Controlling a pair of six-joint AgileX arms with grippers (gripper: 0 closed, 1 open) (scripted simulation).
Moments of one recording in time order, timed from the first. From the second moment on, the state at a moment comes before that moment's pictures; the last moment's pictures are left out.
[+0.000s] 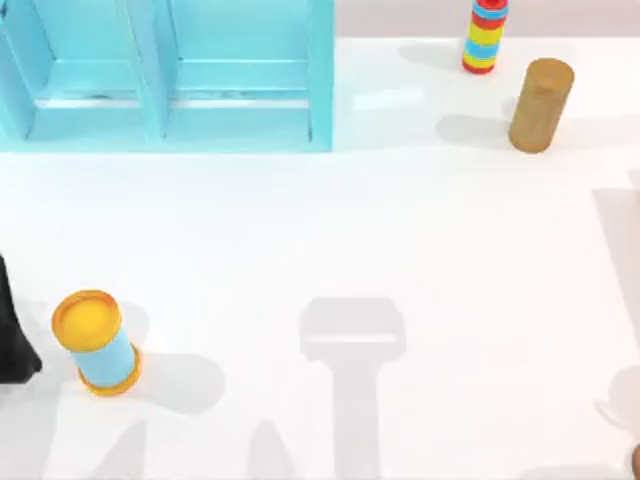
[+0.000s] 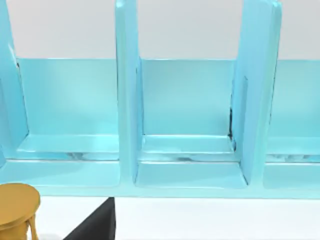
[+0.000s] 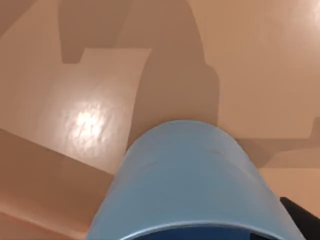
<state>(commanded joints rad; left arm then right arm) 0.00 0.00 0.00 0.00 0.00 0.00 -0.67 1.67 0.95 -0.85 -0.01 -1.11</state>
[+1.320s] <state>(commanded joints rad) 0.00 0.00 0.00 0.00 0.00 0.00 -0.32 1.39 1.09 -1.27 -0.01 -0.76</state>
